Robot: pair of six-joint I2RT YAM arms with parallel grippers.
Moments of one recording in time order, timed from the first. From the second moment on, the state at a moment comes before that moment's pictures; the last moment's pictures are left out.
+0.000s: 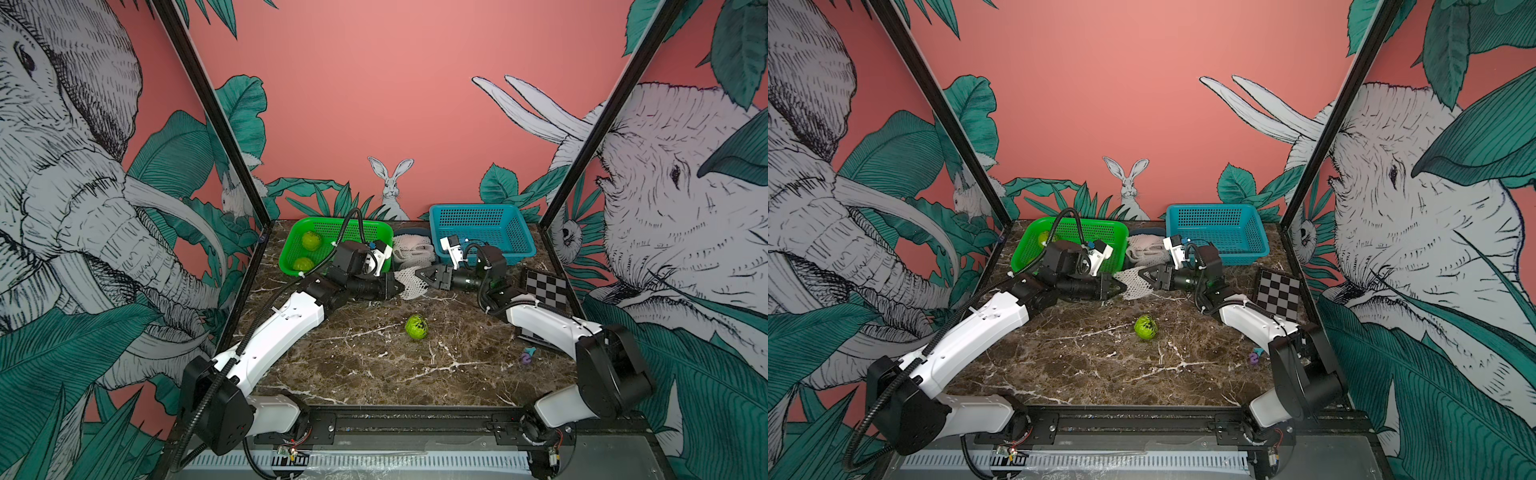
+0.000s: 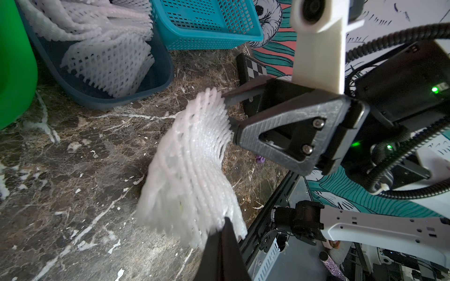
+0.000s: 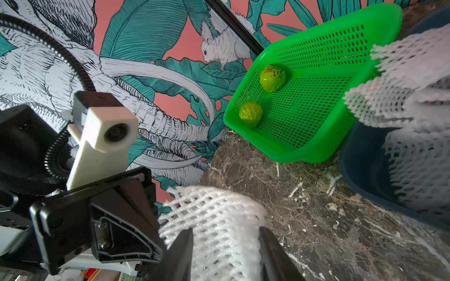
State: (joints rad) left arm -0.60 1.31 1.13 -0.48 0.53 -0.53; right arm 0.45 1.49 0.89 0.35 -0.82 0.68
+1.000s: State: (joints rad) left arm -0.60 1.23 1.13 -0.45 0.54 -0.49; right arm 0.45 1.64 0.88 0.70 -0.98 0.92
